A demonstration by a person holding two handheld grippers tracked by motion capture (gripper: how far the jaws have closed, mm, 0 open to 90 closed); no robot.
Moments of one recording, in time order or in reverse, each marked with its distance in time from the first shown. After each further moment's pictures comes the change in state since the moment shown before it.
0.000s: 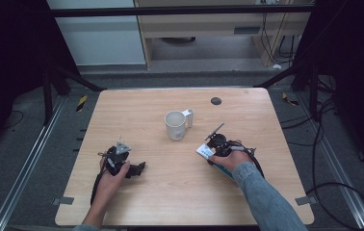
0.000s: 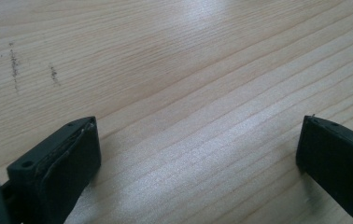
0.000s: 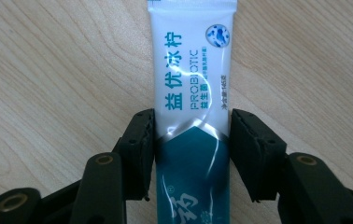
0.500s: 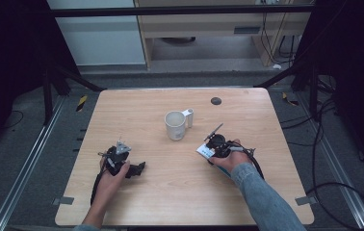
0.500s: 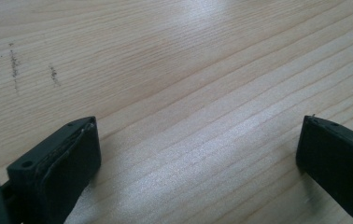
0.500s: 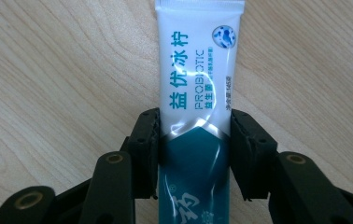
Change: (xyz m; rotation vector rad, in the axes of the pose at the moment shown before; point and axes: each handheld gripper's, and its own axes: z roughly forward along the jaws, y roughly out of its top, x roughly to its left) left arm 0.000 0.000 0.000 0.000 -0.001 0.000; right arm 0.003 0.001 0.000 0.006 -0.023 -0.022
